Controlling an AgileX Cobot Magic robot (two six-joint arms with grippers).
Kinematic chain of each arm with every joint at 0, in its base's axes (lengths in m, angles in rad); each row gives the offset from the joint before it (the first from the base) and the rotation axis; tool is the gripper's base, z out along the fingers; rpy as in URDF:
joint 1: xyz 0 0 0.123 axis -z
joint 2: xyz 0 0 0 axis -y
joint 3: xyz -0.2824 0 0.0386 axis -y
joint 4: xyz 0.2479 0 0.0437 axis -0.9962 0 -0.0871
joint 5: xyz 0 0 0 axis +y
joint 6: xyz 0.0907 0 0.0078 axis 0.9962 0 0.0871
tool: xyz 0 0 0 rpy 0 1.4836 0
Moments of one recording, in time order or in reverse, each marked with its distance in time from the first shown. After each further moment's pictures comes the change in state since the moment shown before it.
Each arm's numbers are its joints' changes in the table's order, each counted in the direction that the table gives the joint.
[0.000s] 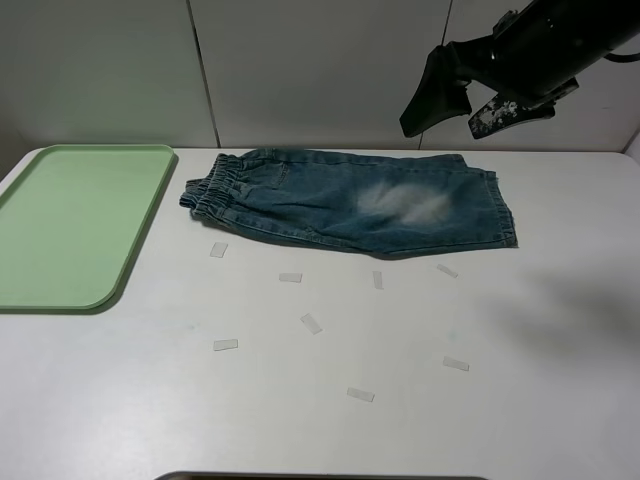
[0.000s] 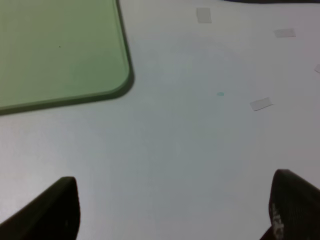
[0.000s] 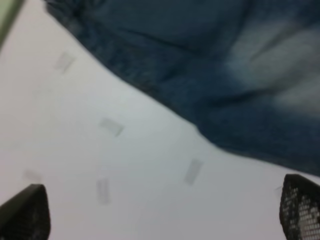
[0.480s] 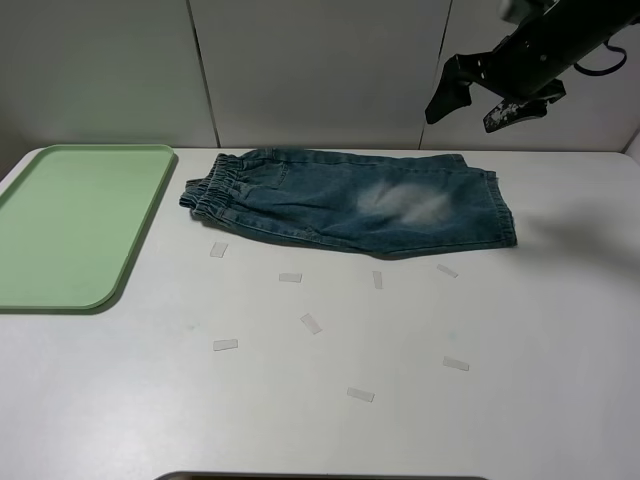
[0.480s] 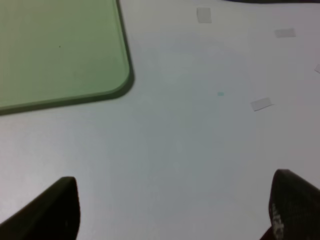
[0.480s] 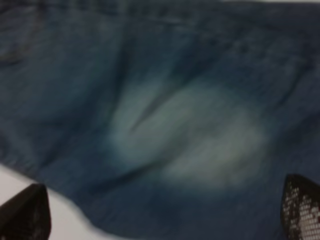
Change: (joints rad) left arm 0.000 0.000 0.000 0.000 0.000 0.000; right arm 0.179 -0.406 0.315 -0.001 -0.042 -0.038
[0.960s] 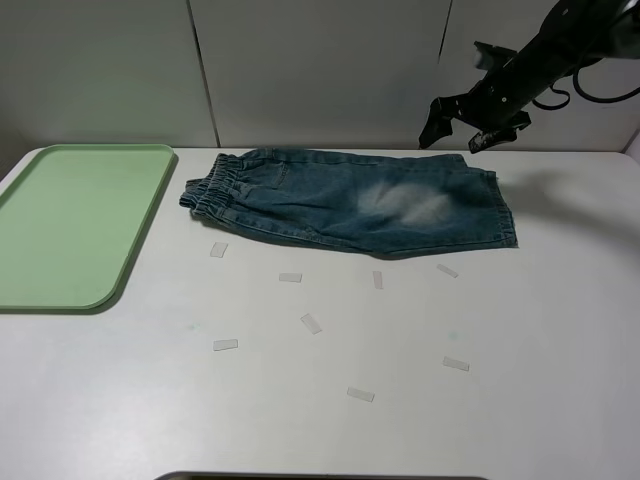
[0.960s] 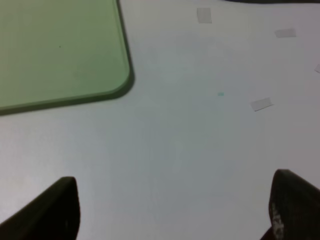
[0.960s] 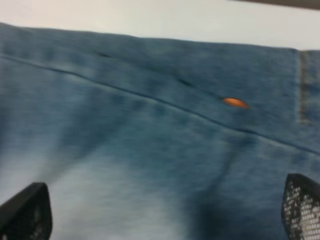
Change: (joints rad) left arm 0.000 0.000 0.000 0.000 0.000 0.000; right arm 0.039 -0.355 0.312 0.038 -0.007 -0.015
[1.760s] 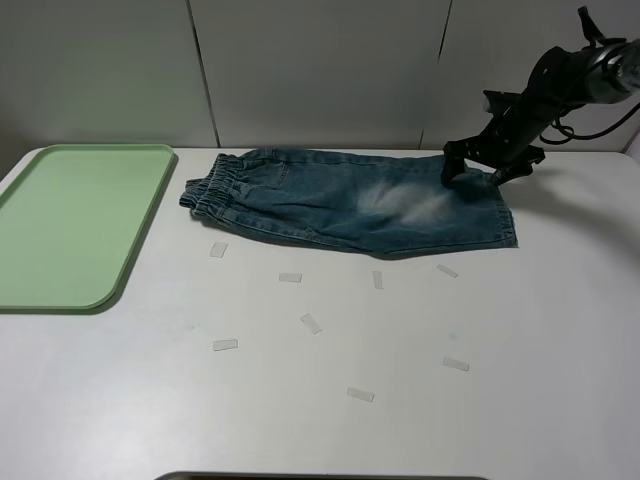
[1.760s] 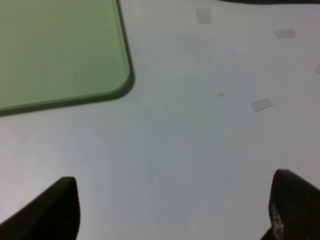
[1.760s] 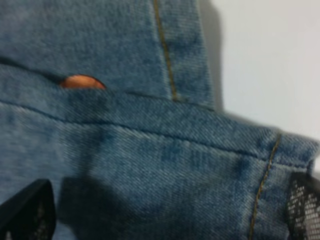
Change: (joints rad) left arm 0.000 0.002 0.000 -0.001 -0.001 0.000; right arm 0.036 -0.134 0.019 0.190 -0.098 0.172
